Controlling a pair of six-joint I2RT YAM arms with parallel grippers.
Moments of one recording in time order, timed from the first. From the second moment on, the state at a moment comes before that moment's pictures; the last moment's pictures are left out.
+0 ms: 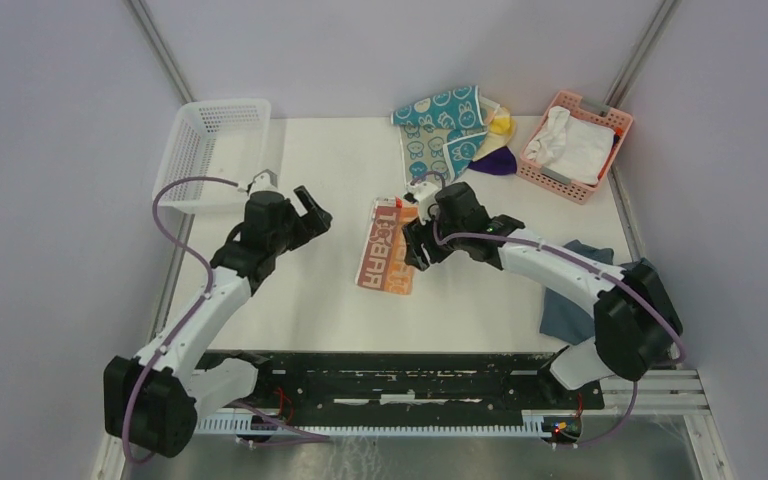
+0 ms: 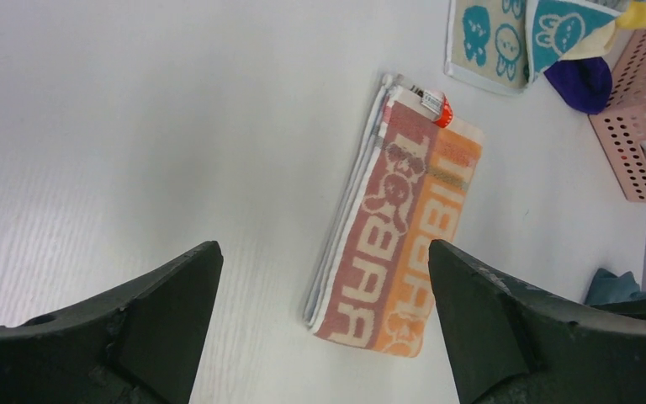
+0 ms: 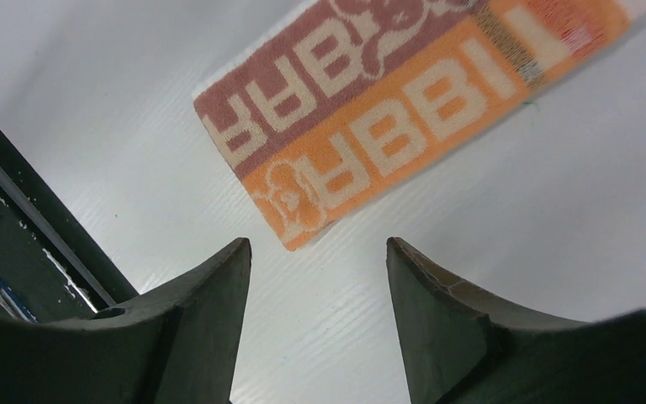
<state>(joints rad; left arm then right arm) -0.31 1.12 0.80 -0.26 -0.08 -0.68 0.67 1.52 1.02 -0.31 -0.25 0.09</state>
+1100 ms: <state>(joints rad) -0.37 0.98 0.37 -0.10 0.03 -0.90 0.67 1.49 1.03 -0.14 -0.38 0.05</state>
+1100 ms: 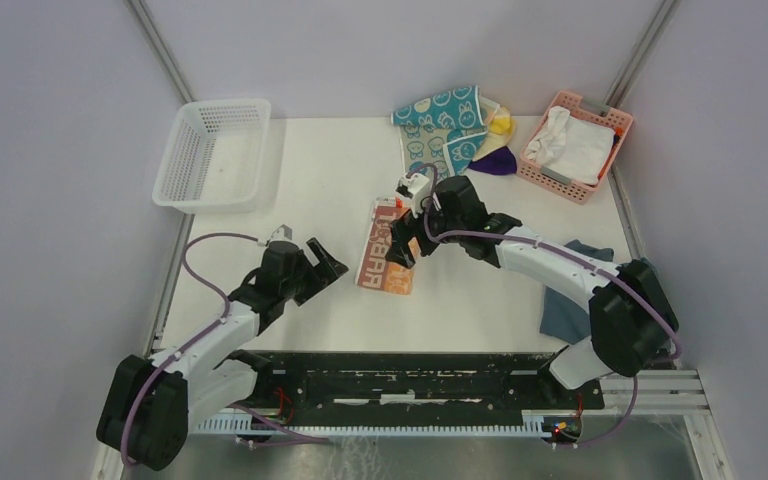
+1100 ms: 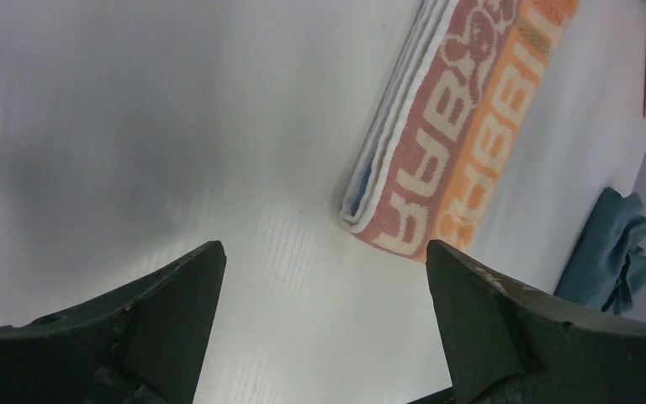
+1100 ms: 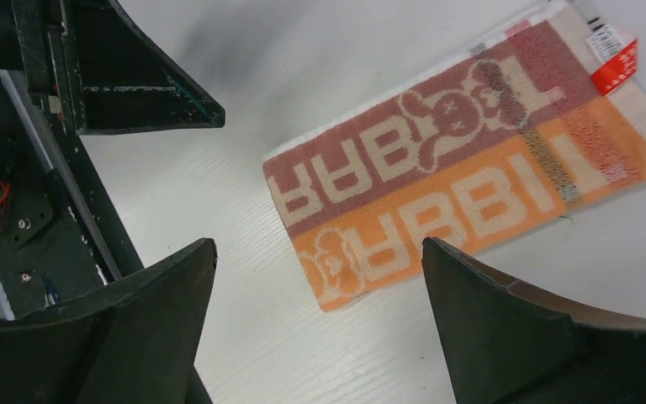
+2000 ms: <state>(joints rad) -0.53 1.21 0.39 0.08 -0.03 -1.12 0.86 1.73 1.02 -0.25 -0.17 -0.22</state>
